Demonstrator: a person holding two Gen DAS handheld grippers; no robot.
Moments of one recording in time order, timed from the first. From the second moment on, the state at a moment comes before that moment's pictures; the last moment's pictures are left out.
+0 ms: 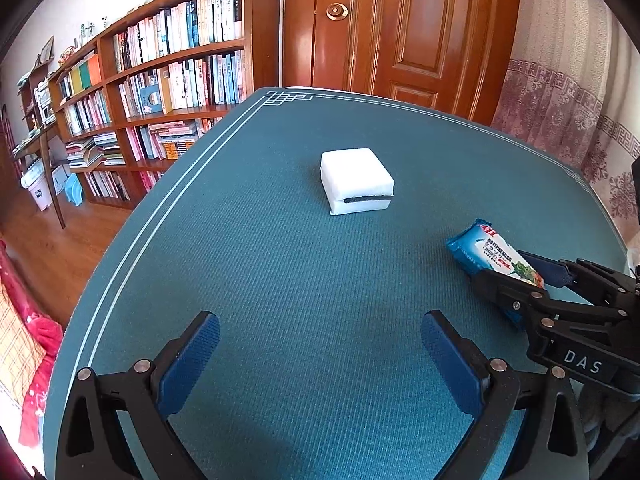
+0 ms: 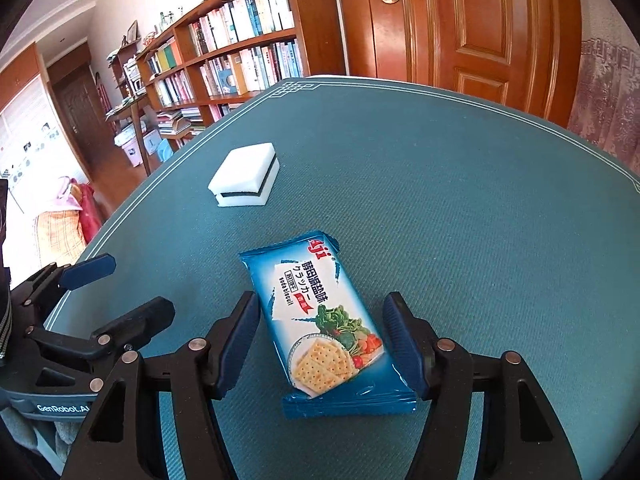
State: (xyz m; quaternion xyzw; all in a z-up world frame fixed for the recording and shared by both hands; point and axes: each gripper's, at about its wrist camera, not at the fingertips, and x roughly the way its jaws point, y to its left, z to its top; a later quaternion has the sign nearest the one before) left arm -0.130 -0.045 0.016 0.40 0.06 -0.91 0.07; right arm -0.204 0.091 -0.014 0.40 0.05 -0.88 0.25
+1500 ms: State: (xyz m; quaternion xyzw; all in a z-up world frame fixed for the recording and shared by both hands) left arm -0.245 -0.036 0.015 0.42 0.07 -0.90 0.08; right arm -0.152 0.178 -0.020 0.39 -0.05 -0.90 0.16
